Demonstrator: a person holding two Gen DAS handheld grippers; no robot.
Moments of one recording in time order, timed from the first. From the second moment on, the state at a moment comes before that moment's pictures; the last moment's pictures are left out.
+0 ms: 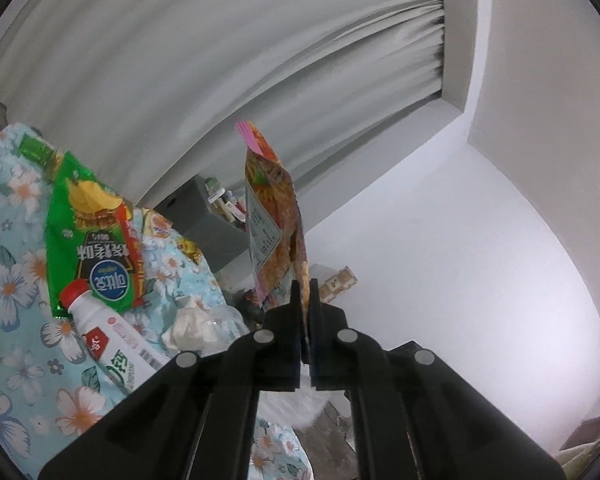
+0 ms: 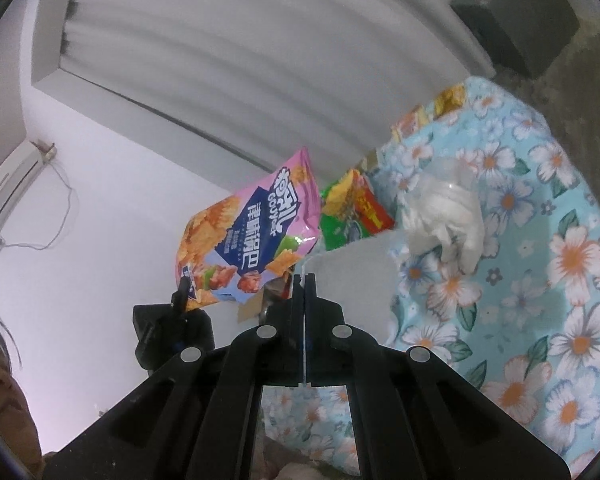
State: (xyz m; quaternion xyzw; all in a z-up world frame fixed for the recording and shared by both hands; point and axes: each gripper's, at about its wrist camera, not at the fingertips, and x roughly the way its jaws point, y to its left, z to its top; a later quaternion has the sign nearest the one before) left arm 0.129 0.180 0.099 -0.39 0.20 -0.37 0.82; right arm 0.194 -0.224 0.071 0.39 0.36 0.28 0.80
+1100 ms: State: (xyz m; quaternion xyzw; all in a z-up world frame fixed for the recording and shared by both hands) left arm 0.152 -0.281 0.075 -0.02 0.39 -0.56 0.73; right arm -0.029 -0.511 -0.004 0.52 0.20 -0.11 0.82
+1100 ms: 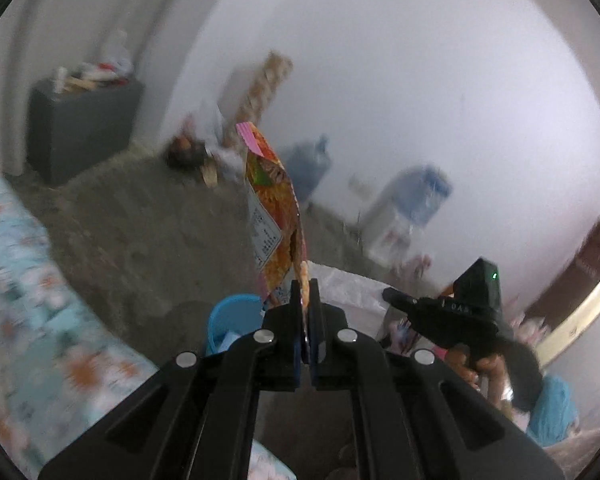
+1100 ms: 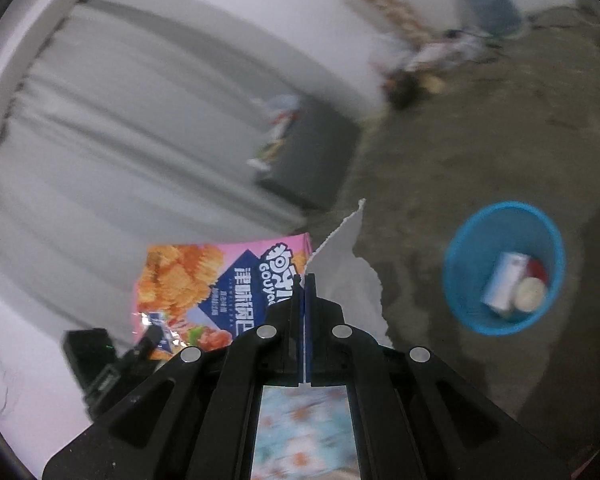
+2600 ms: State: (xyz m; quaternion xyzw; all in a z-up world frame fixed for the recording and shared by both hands) left arm 0.208 -0.366 0.005 0.07 0.47 -0.47 0.75; right arm 0.001 -0.530 -0.082 0.42 0.32 -0.24 0.81
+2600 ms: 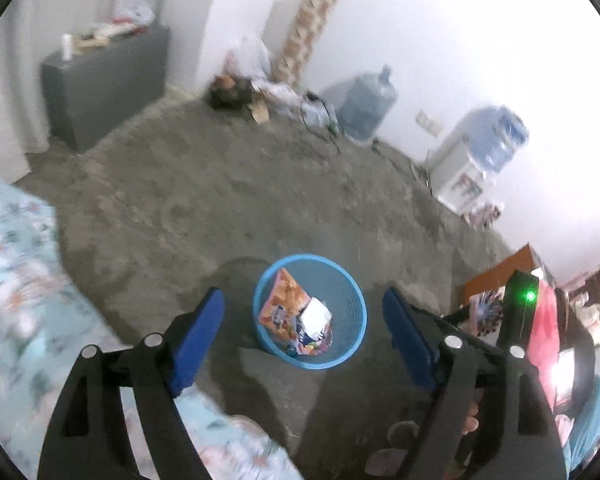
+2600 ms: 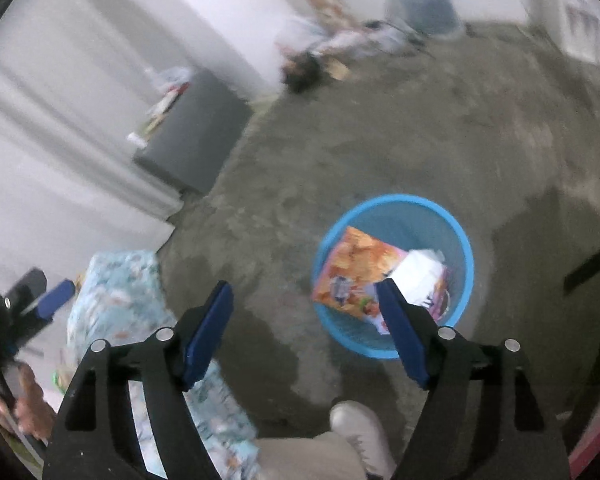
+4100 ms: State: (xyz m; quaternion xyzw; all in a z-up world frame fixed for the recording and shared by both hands) left arm 0.200 0.114 -0.020 -0.29 0.44 -0.11 0.84; right arm 0.293 -0.243 -0.002 0.38 0.43 0.17 0.80
